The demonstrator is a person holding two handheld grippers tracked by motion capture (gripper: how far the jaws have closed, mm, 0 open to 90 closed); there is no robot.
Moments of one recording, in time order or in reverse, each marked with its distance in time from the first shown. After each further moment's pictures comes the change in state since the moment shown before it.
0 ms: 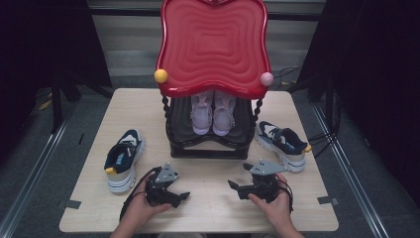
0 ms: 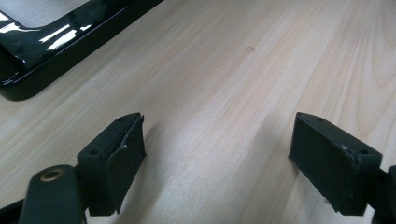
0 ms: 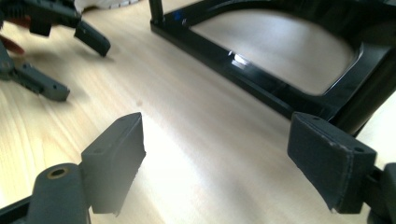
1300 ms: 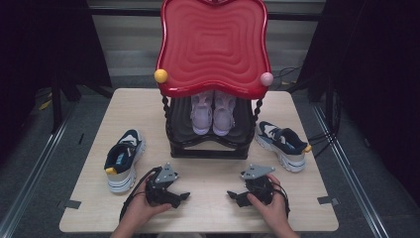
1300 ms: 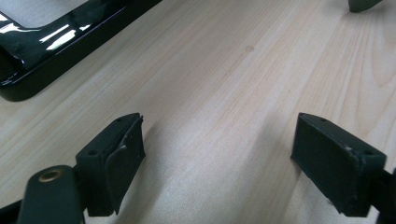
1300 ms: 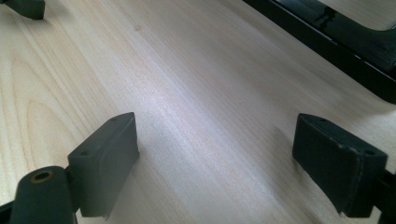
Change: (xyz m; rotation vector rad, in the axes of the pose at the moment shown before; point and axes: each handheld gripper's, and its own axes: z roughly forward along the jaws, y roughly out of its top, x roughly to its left) left arm -0.001 0.000 0.001 -0.005 -0.001 0.003; right arm -0.002 -0.018 0.021 0.196 0.047 -0.070
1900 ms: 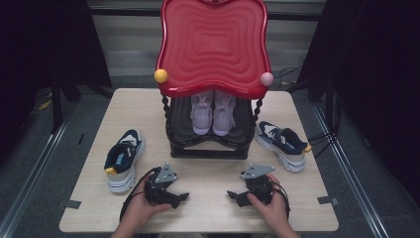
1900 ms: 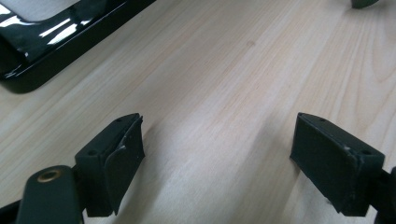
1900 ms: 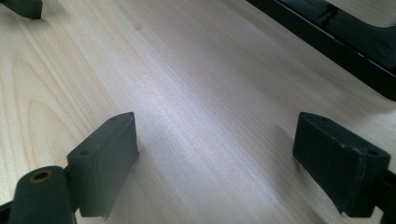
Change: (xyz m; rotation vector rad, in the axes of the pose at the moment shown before) left arm 0.001 0.000 -0.004 0.037 0.010 -0.004; right arm -0.001 0.000 0.001 0.000 0.012 0.004
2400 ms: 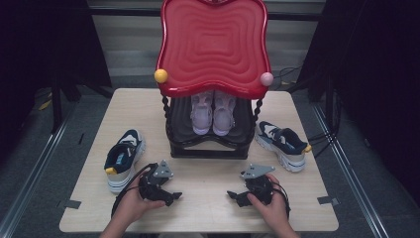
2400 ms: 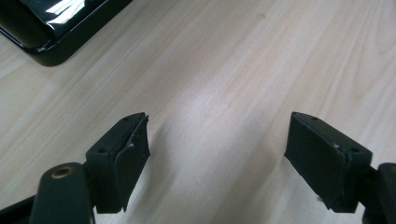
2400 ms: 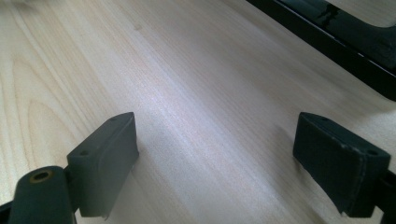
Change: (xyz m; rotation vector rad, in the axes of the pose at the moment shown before) left arm 0.009 0.013 -0.020 0.150 -0.012 0.005; right arm 0.000 0.000 0.000 0.000 0.001 0.000
